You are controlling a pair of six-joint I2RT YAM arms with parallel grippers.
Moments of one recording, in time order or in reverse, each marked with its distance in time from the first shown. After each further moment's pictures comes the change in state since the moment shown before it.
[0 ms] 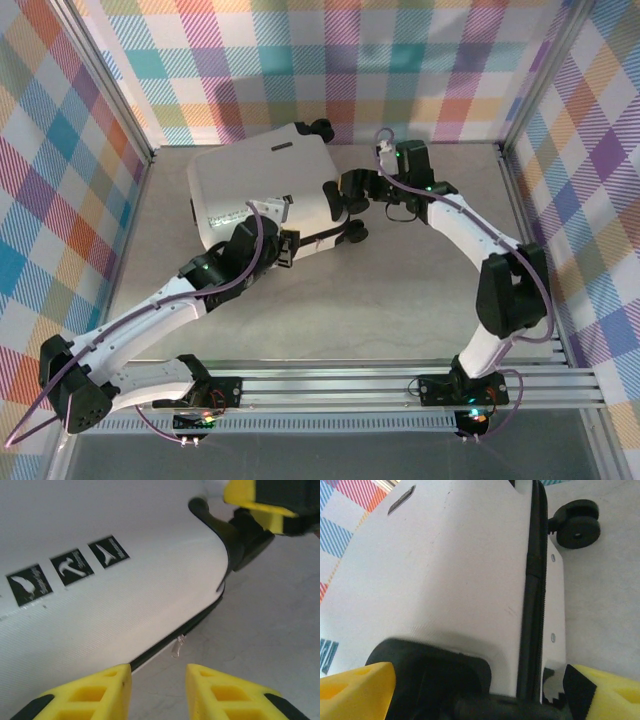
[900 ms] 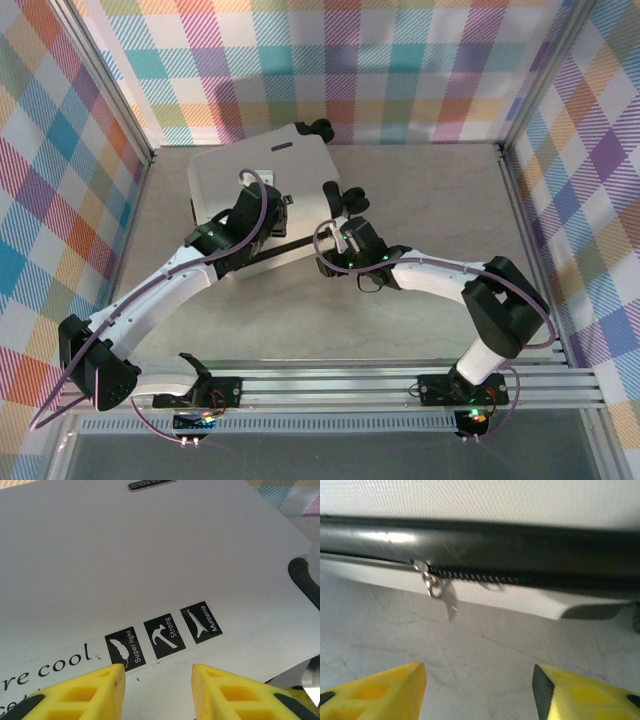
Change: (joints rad) left arm 0.131 0.165 0.213 -0.141 -0.109 -0.034; right arm 0.416 -0.046 -0.413 0.191 0.444 -0.154
